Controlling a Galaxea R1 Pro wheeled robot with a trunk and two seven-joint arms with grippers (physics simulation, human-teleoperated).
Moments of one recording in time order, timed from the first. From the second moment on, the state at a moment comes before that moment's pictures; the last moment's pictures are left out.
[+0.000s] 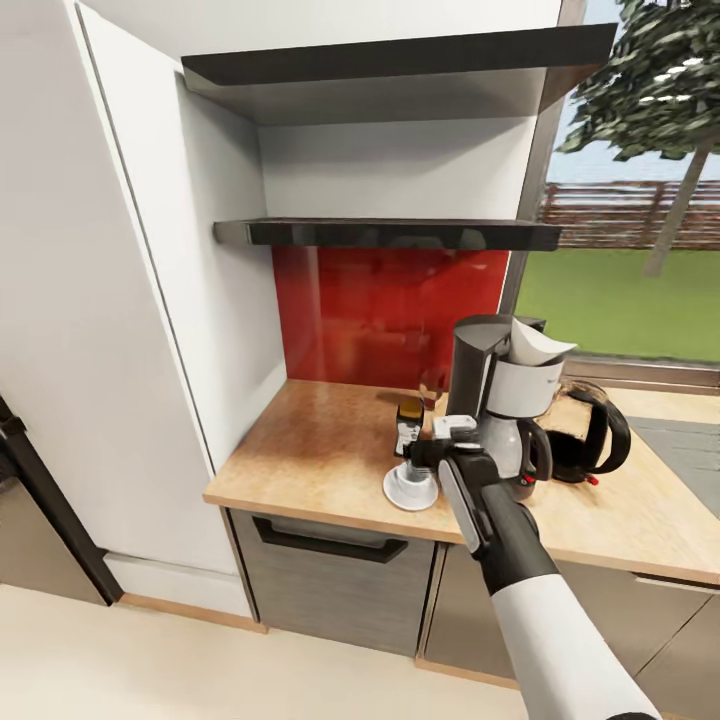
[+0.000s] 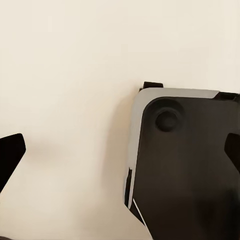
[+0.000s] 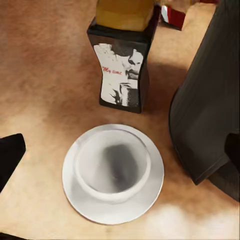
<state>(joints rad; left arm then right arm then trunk) -0.06 0.12 0.12 -0.07 0.00 -0.22 -0.05 -0.73 0.15 0.12 -1.16 -0.05 0.78 -0.16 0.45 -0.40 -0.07</state>
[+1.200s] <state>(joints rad) -0.06 0.11 0.12 -0.07 0.00 -0.22 -0.05 -0.55 0.17 0.39 -0.15 -0.03 -1.05 -0.51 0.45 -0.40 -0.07</state>
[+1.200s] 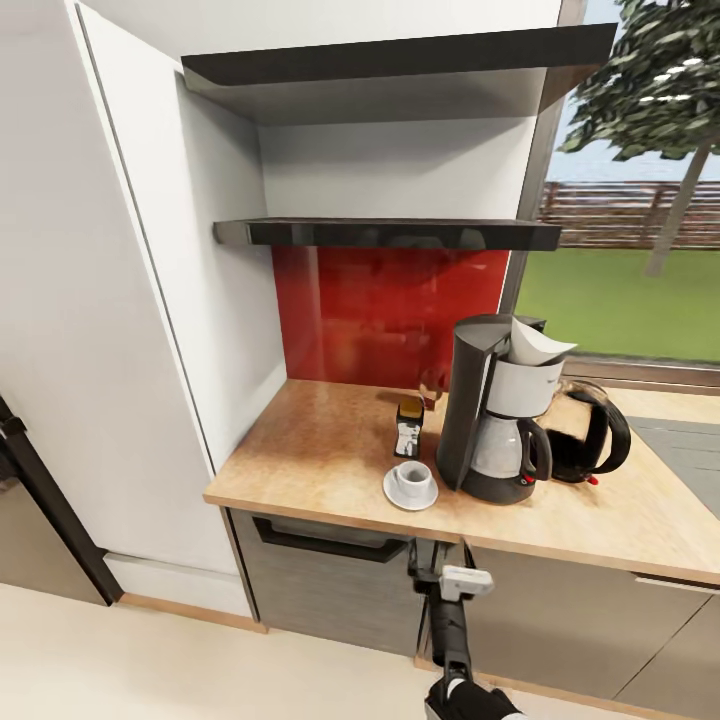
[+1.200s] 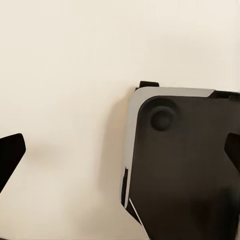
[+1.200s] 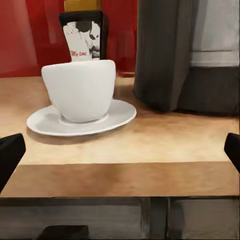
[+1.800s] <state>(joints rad) -0.06 0.11 0.11 -0.06 -0.01 -0.22 -0.05 -0.36 0.17 0.38 -0.03 -0.08 -1.04 -0.54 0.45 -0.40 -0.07</state>
